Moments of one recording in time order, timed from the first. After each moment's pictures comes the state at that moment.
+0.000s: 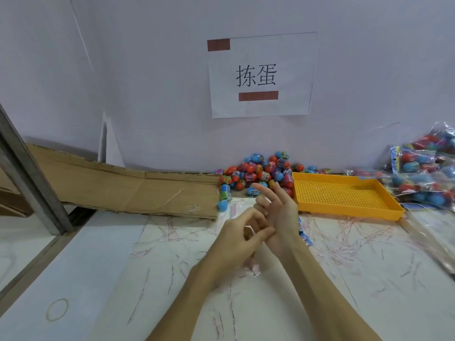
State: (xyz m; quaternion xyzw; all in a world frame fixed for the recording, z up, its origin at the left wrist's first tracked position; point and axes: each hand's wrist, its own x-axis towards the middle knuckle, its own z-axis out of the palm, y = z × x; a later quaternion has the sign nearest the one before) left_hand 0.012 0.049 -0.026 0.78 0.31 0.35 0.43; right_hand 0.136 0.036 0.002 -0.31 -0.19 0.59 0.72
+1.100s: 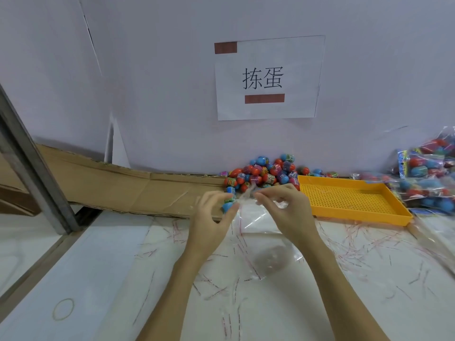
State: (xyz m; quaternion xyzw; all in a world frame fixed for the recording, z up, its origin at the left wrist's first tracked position) left_hand -0.030 0.084 -0.016 0.74 0.40 0.47 0.25; right_hand 0.159 0.030 0.015 -0.58 -0.62 0.06 0.53
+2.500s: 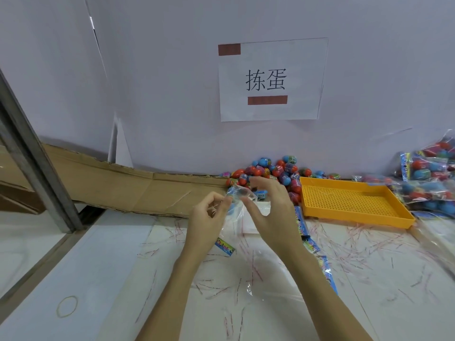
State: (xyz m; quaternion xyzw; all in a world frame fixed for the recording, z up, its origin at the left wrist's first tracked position) left_hand -0.034 0.084 -0.010 0.67 0.40 0.50 0.37; right_hand 0.125 0.036 0.008 -0.57 -0.63 0.01 0.53
